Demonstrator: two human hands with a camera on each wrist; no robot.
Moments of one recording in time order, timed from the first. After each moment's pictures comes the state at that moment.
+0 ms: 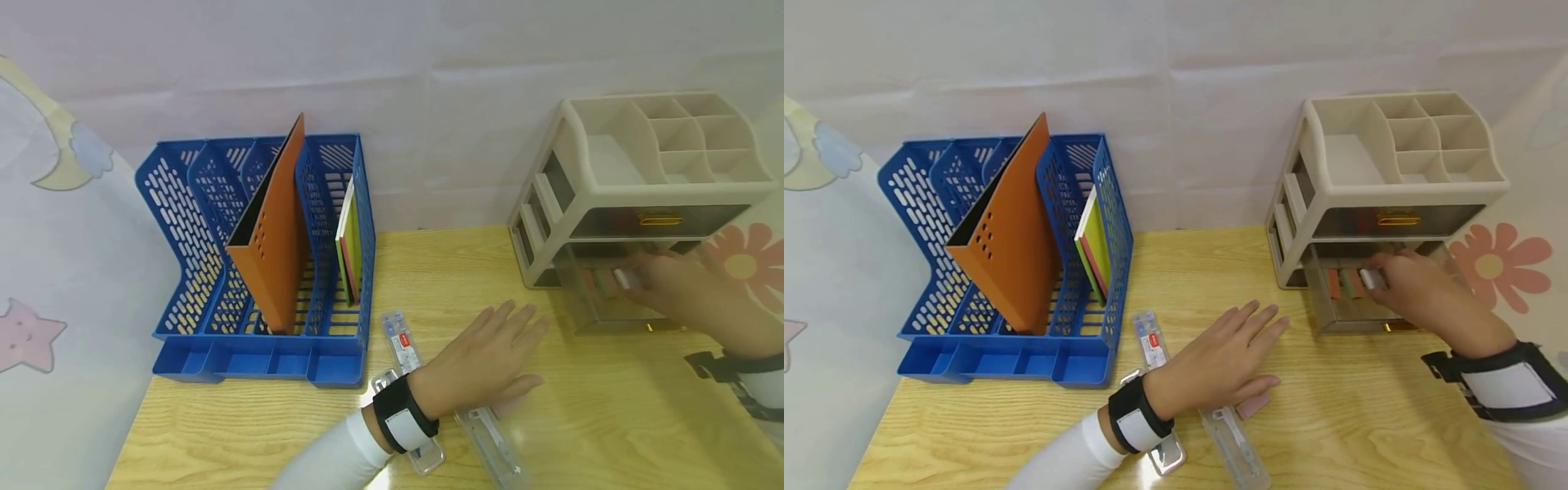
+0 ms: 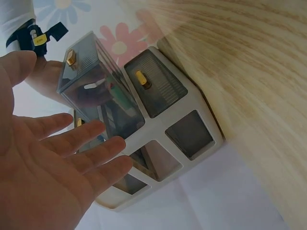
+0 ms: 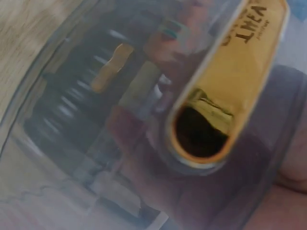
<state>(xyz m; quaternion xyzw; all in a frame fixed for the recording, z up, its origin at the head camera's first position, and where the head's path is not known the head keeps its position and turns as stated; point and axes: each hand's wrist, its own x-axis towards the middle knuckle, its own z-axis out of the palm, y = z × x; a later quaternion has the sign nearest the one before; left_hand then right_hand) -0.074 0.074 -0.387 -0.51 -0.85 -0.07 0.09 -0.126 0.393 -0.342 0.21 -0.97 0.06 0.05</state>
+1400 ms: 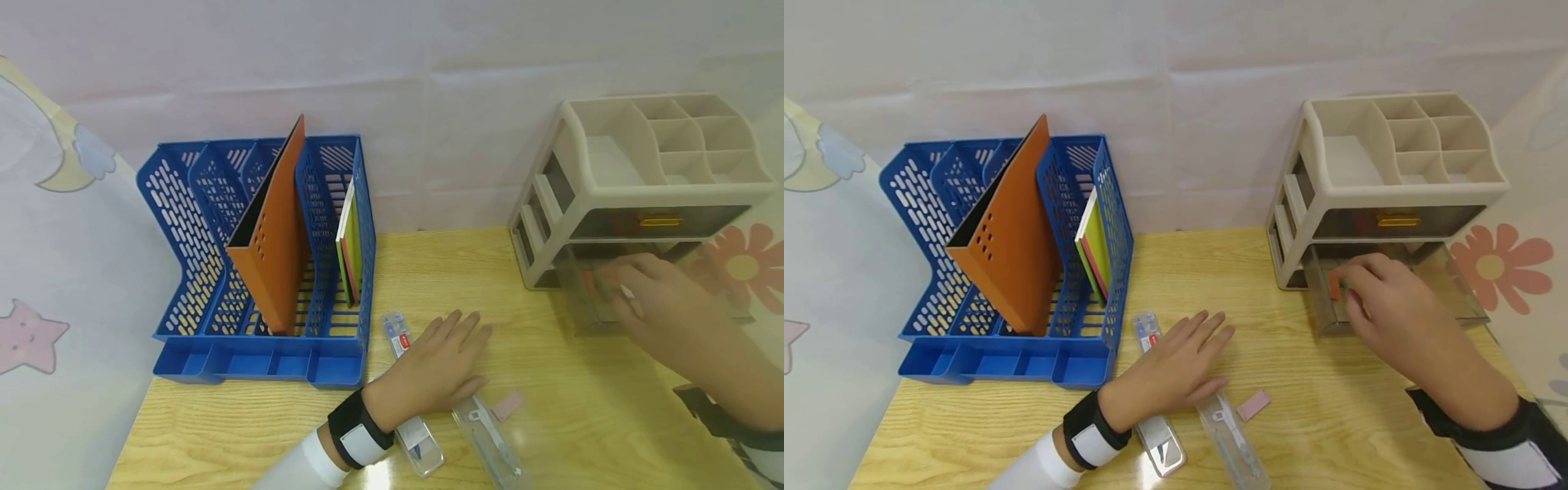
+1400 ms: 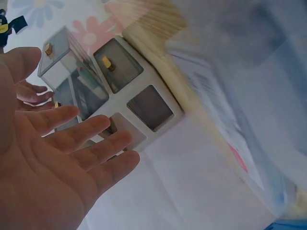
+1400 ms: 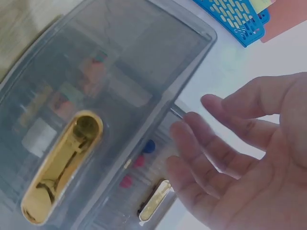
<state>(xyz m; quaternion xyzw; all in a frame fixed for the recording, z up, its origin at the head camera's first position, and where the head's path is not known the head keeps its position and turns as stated) -0.068 0.018 -0.402 -0.46 -0.88 -0.03 0.07 -0.072 0.324 -0.309 0.29 -0.92 0.10 0.24</state>
